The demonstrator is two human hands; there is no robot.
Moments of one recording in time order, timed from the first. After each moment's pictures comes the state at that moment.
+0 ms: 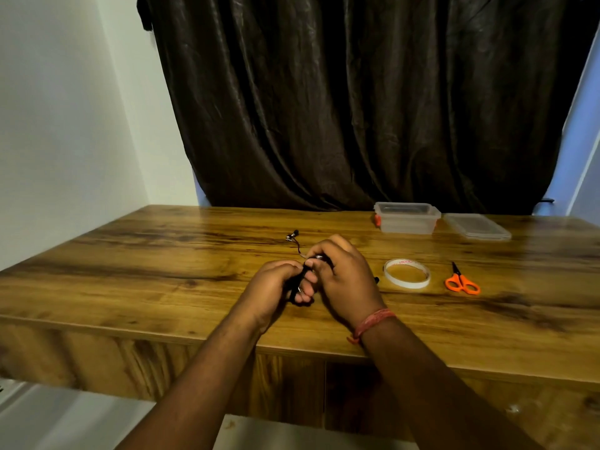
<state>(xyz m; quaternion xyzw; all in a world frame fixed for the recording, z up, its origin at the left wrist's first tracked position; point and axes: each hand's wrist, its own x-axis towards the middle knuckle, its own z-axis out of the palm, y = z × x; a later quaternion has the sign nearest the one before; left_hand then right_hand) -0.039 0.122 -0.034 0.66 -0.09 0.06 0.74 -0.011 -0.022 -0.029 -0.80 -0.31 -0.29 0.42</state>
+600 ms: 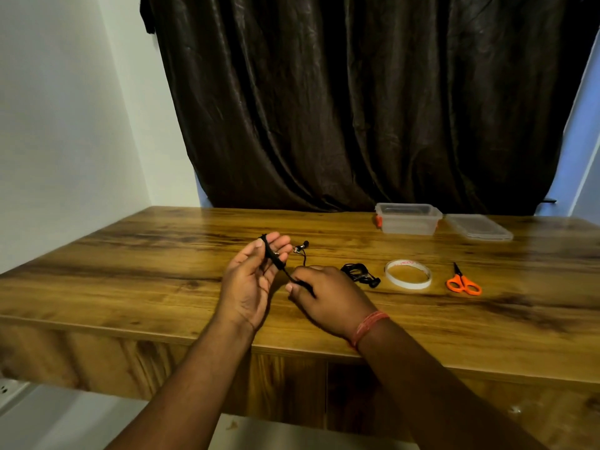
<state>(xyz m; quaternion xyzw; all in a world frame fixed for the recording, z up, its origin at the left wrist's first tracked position) -0.042 0.140 -0.025 0.43 -0.09 0.18 0.88 -0.027 -0.014 -0.030 -0.86 -0.40 -0.17 0.27</state>
